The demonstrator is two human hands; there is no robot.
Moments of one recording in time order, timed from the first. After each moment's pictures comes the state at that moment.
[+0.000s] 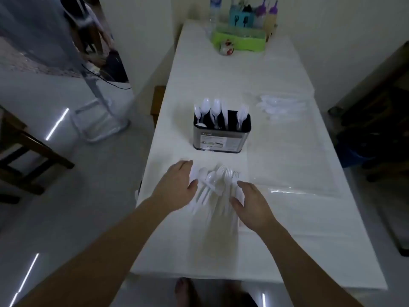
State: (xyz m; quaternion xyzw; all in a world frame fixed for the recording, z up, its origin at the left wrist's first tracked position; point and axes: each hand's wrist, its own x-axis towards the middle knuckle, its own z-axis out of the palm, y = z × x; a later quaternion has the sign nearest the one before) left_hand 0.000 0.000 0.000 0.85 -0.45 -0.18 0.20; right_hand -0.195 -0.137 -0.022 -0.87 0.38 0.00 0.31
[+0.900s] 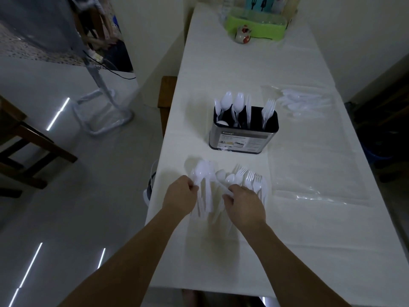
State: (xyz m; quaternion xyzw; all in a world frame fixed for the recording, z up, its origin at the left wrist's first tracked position) left_hand 0.032 0.004 -0.062 0.90 -0.23 -0.27 0.26; right_hand -0.113 -0.104 -0.051 -0.89 0.40 0.02 0.20
